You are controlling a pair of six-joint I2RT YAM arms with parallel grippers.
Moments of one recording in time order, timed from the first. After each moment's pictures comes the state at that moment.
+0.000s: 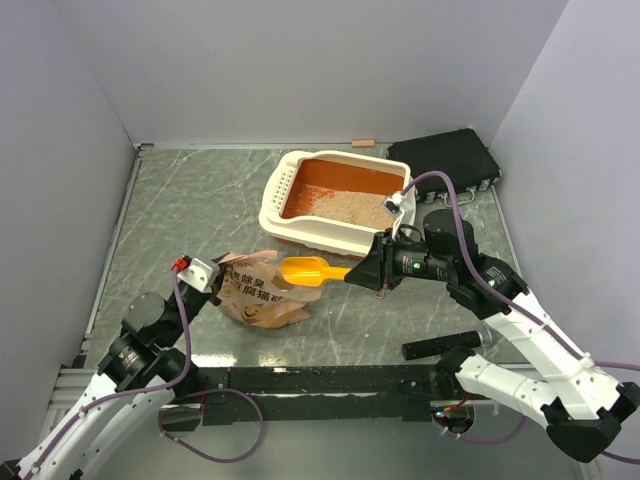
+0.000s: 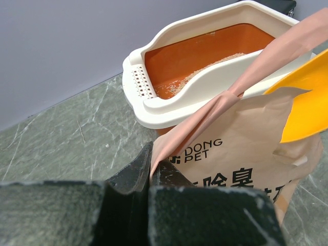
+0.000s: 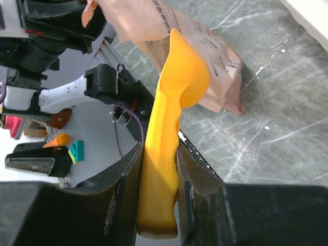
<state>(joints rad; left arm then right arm) -0.64 0.22 0.43 -0.14 -0.11 0.18 0.67 0.87 1.05 -0.63 -0.47 0.54</state>
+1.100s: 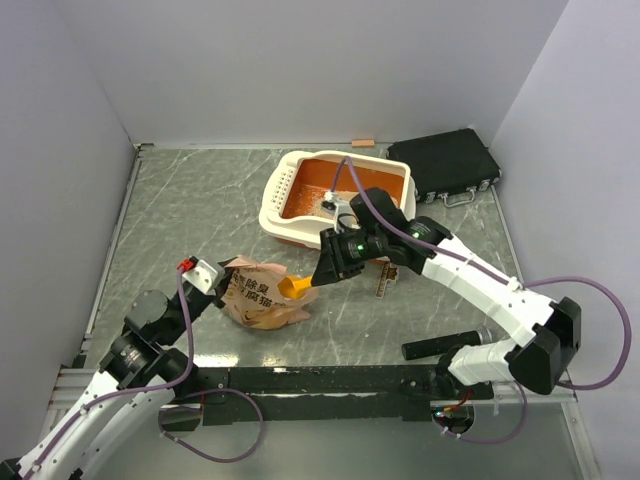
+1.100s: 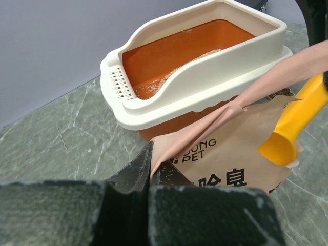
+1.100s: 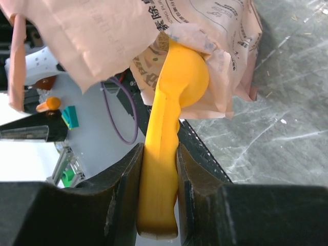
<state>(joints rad) -0.64 0.24 0.43 -0.14 -0.01 0.17 0.76 1.30 1.21 -0.69 -0.54 0.46</state>
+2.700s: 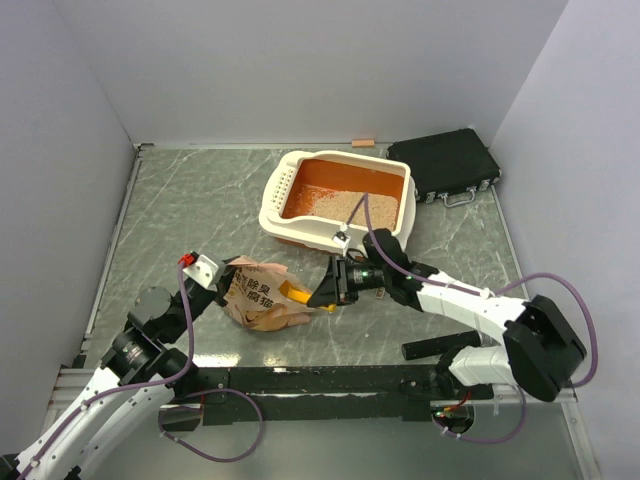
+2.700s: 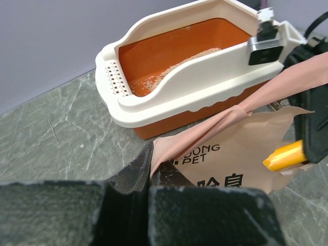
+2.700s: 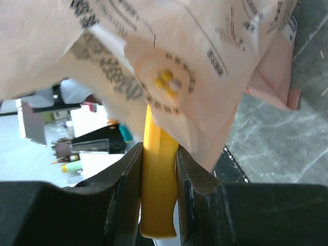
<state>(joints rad) -0.64 0.28 0.44 -0.13 -0.03 0.12 0.72 1.28 0.67 0.06 -0.73 0.90</state>
